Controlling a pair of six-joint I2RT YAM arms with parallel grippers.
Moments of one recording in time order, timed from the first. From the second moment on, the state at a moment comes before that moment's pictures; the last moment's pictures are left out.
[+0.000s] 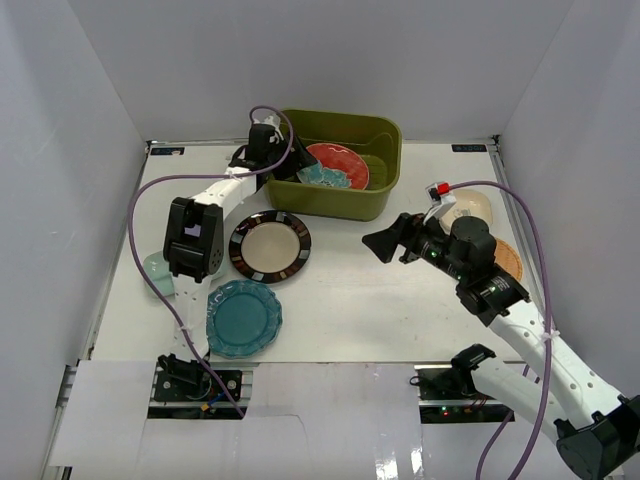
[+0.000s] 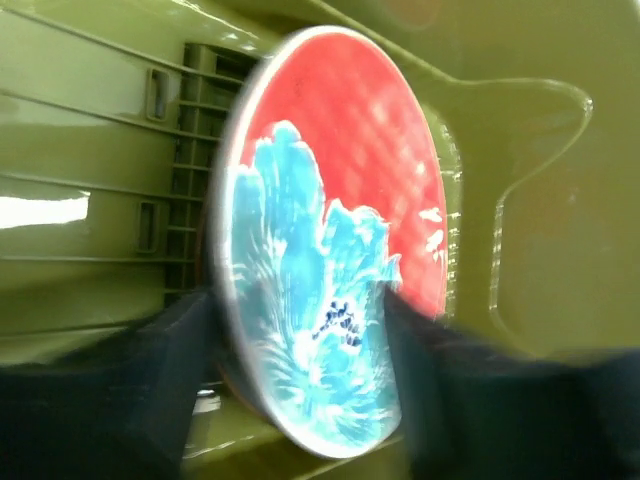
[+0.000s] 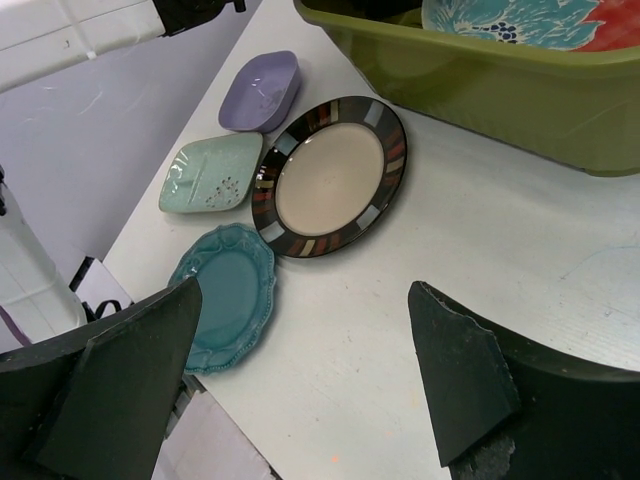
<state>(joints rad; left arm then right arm) -0.30 2.22 1.78 -0.07 0.25 -0.68 0.54 0.79 0.74 -0.12 -0.26 0.52</state>
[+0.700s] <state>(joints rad) -0.30 1.88 1.77 -0.19 0.14 -0.44 0.56 0.98 0.57 0.06 -0.27 0.66</state>
